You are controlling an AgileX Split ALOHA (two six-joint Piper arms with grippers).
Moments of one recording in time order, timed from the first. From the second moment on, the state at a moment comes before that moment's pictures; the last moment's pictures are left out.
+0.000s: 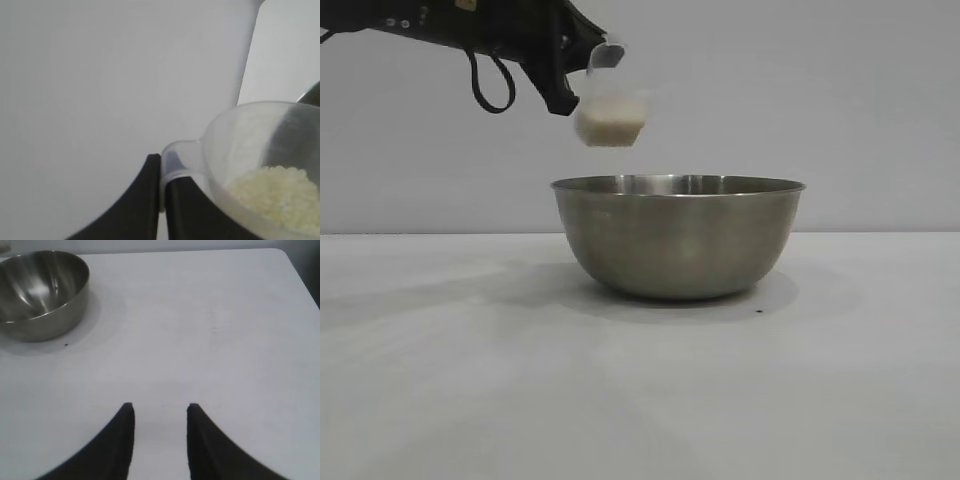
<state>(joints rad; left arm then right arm) -0.31 2.08 -1.30 0.96 -0.80 0.52 0.06 -0.02 -0.49 0.04 1.14 0.01</state>
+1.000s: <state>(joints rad) -0.36 2.14 -1.30 0.88 -0.79 1.26 0.06 -0.02 -0.49 0.04 1.14 0.01</state>
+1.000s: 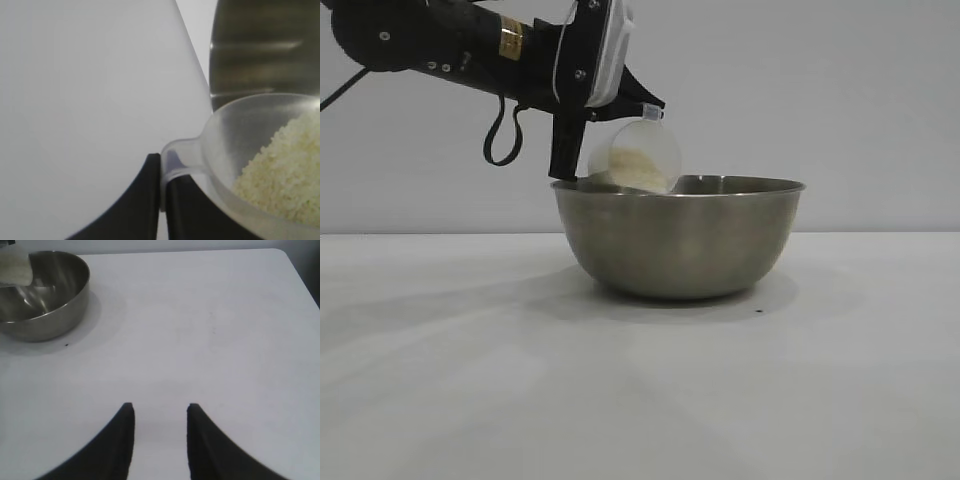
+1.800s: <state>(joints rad) -0.37 2.14 -1.30 0.93 -0.88 1.60 0.06 -0.02 -0.49 0.04 1.14 0.01</state>
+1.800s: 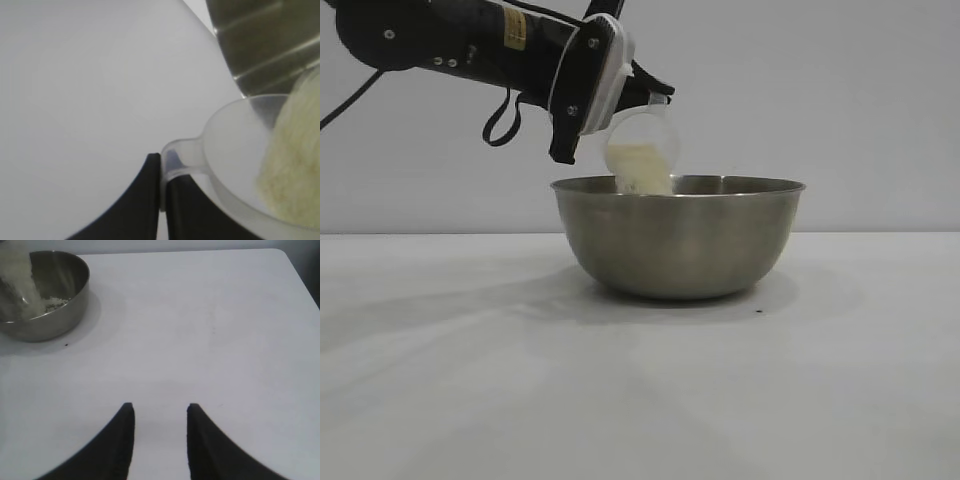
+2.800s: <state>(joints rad) -0.37 2.14 -1.30 1.04 -0.88 1.91 0.06 -0.02 -0.49 0.04 1.14 0.01</state>
